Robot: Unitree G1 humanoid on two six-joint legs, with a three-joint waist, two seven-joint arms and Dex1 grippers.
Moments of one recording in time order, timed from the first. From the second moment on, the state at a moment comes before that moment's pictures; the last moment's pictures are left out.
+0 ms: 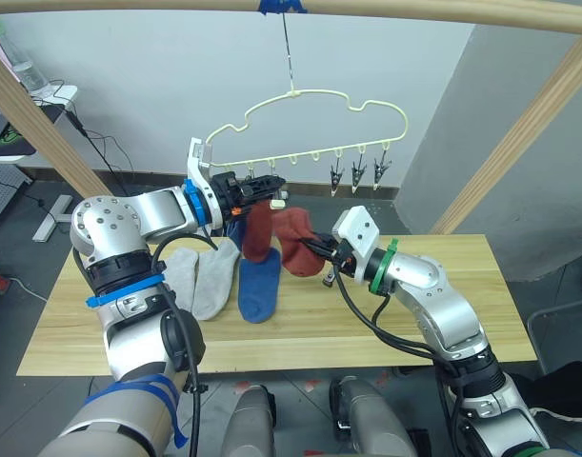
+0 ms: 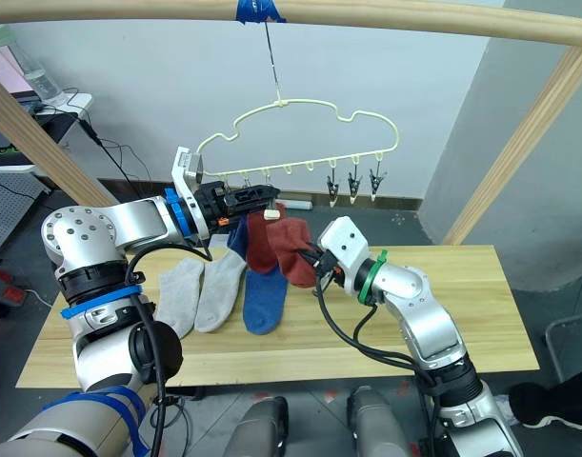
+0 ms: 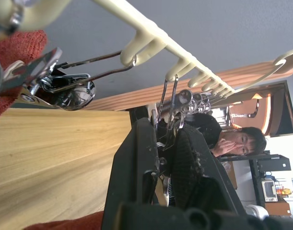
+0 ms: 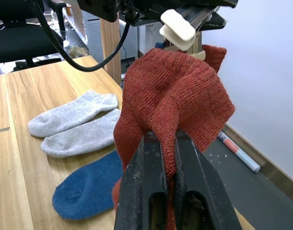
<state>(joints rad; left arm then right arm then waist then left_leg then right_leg) -0.94 0.31 0.60 0.25 -0.87 1.54 -0.31 -0.43 -0.23 0.26 -0.23 0.10 0.47 0.65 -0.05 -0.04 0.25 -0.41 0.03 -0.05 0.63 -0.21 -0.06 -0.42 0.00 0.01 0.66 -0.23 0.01</state>
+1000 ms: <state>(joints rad) -0.93 0.31 0.60 0.24 -0.87 1.54 -0.31 -0.46 -0.21 0.24 -0.25 0.23 0.54 0.64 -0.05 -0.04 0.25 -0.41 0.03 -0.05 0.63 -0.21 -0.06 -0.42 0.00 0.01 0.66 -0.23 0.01</state>
